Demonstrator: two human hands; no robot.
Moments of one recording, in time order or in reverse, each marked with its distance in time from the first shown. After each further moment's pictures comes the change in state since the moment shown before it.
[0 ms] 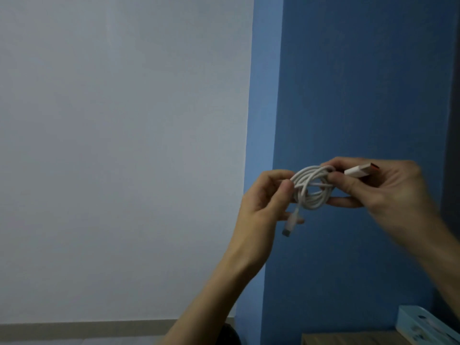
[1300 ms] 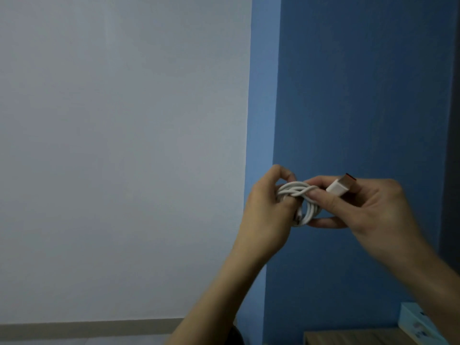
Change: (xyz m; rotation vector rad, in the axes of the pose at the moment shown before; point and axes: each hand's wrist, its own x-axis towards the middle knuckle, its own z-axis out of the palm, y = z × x) left_hand 0.010 0.004 0.010 0.358 0.093 -0.023; right_hand -0.023 -0.003 0.017 0.034 0.002 0.111
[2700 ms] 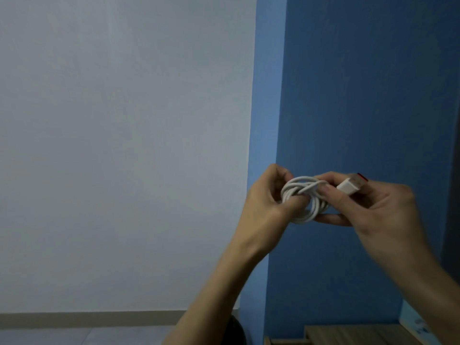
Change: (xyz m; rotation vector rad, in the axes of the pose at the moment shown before) left_hand -0.006 -0.008 -0.007 -0.104 -0.037 0.023; right_hand -0.008 0.009 0.005 0.012 0.100 -0.017
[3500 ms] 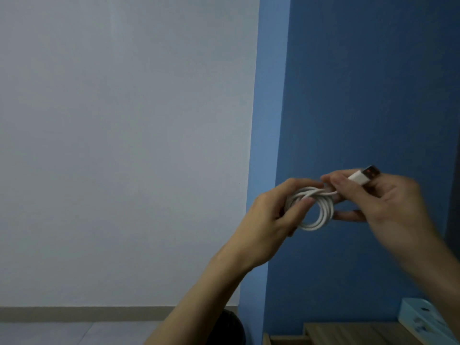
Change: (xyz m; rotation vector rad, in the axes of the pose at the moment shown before) left_hand -0.009 -0.005 -0.008 0.133 -0.202 0.074; right_hand 0.009 0.001 -0.012 -0.050 -0.027 0.072
